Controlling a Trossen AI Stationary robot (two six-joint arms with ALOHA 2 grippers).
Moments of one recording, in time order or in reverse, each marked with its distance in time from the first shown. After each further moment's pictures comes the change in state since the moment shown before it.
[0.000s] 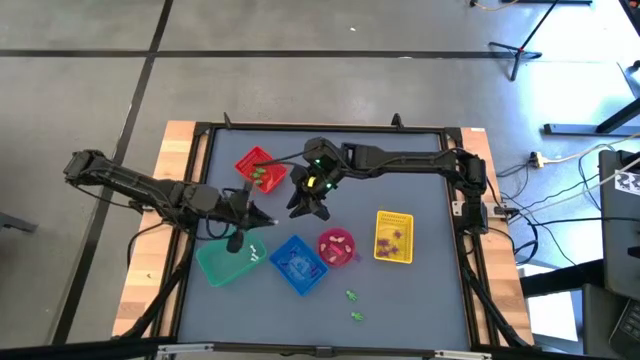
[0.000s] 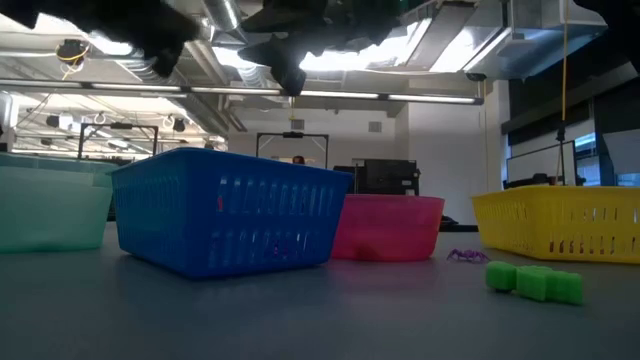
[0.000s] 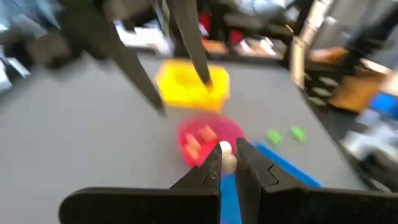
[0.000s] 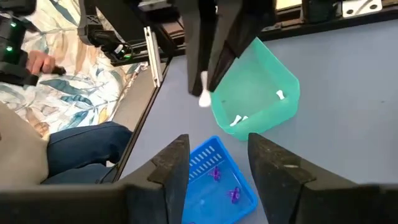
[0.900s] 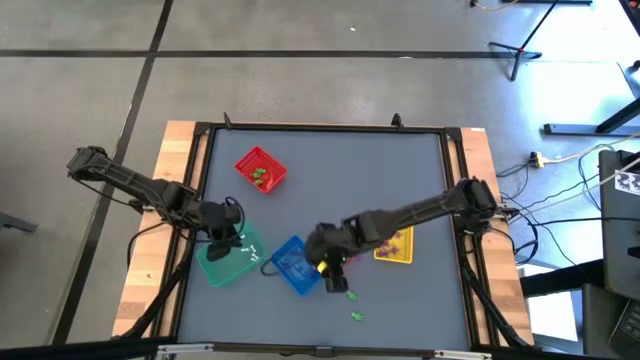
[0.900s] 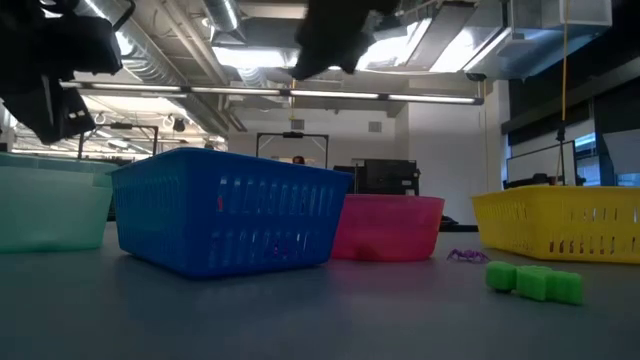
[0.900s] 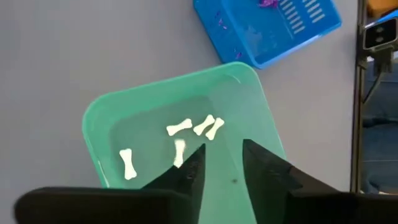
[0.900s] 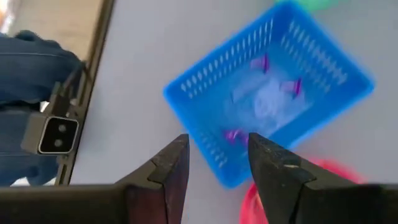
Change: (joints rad) left arm -0.094 -0.071 0.000 -0.667 0.221 -0.545; right arm 0.414 0.000 0.000 -0.367 0.546 0.065
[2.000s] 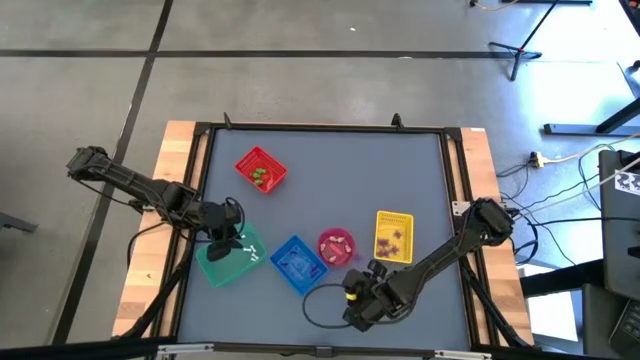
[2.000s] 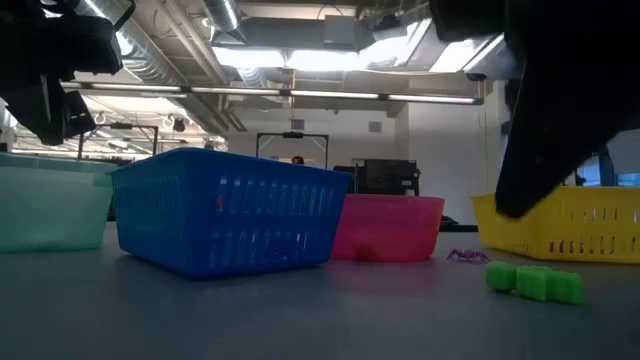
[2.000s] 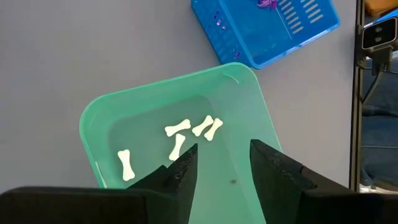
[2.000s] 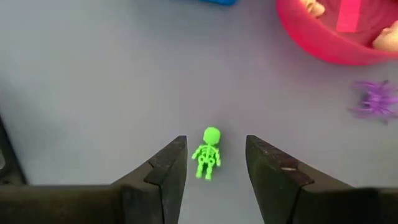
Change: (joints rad) left arm 0.000 0.003 0.000 0.007 0.000 0.003; right arm 0.362 0.000 -0.308 0.047 0.457 0.947
